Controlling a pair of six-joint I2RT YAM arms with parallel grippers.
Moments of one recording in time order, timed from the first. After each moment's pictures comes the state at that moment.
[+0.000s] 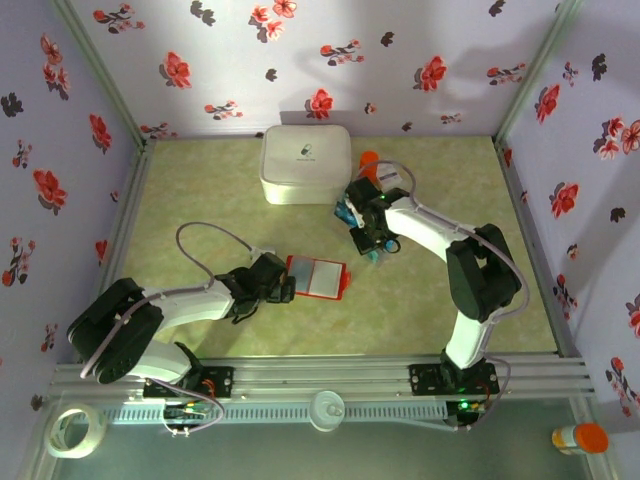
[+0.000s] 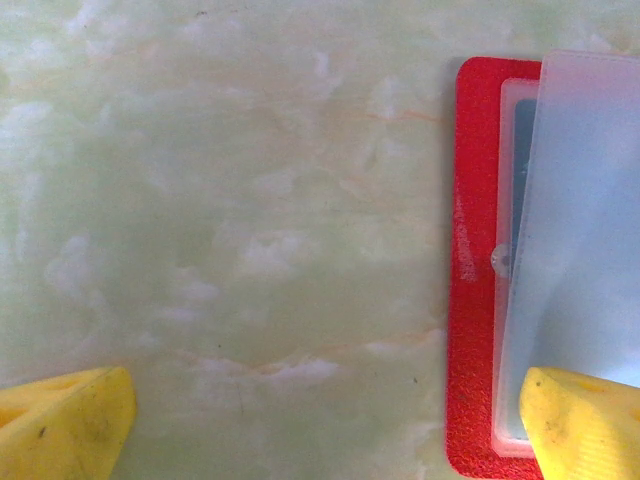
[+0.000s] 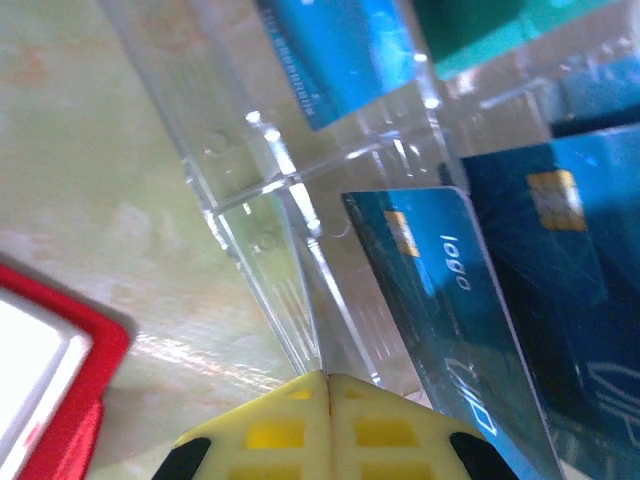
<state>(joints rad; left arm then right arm) -0.83 1.41 0.53 -0.15 -0.32 -0.62 0.58 1.79 1.30 -0.84 0.07 0.11</state>
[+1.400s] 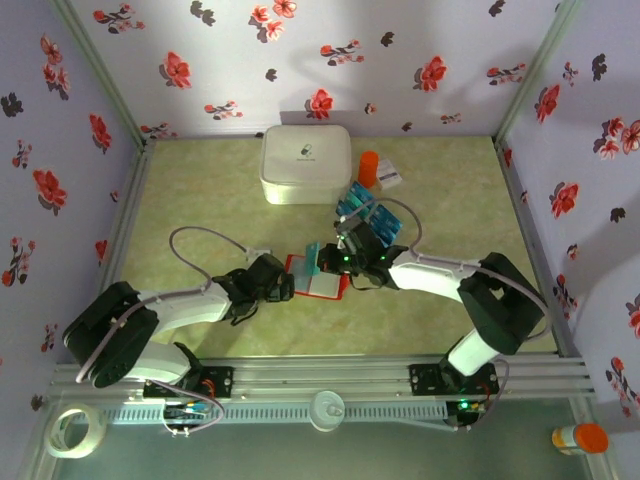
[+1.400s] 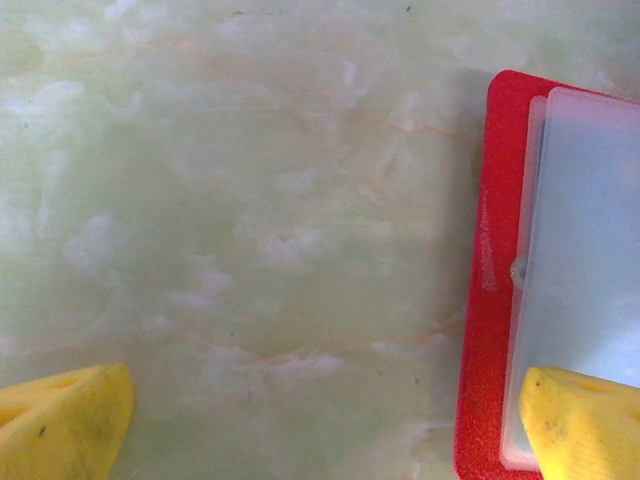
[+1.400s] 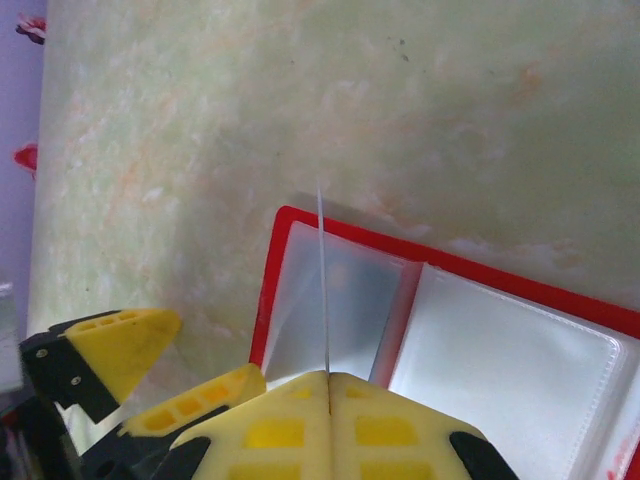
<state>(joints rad) -0.83 1.37 0.51 -0.15 -0.33 -0.71 0.79 1.58 0.80 0.03 -0.21 0.86</state>
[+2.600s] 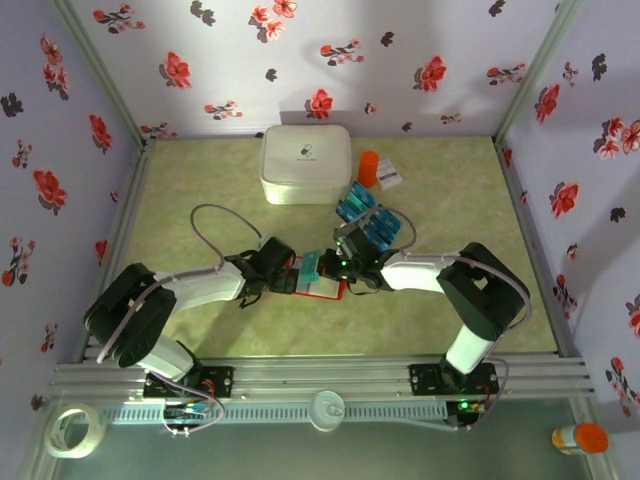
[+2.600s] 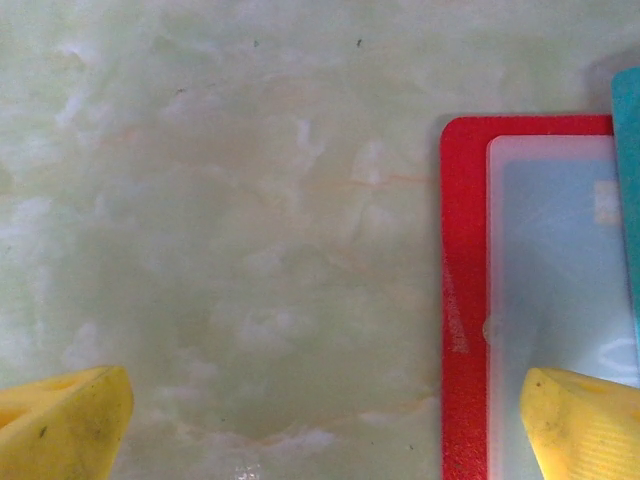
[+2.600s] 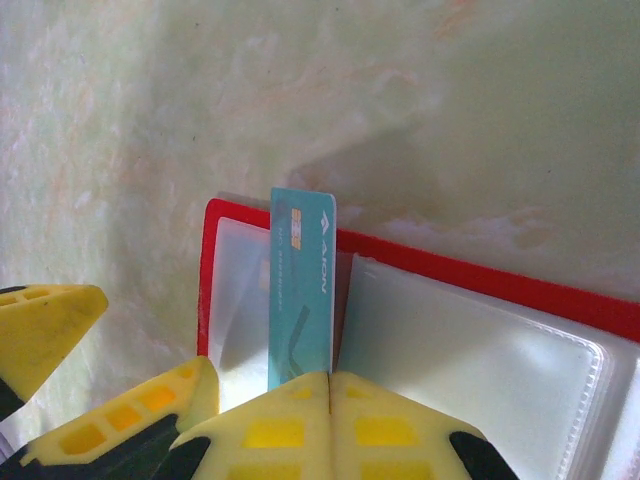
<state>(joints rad) -0.79 1.52 0.71 -0.32 -0.31 -0.51 0.79 1.68 0.78 0.10 -0.21 0.93</state>
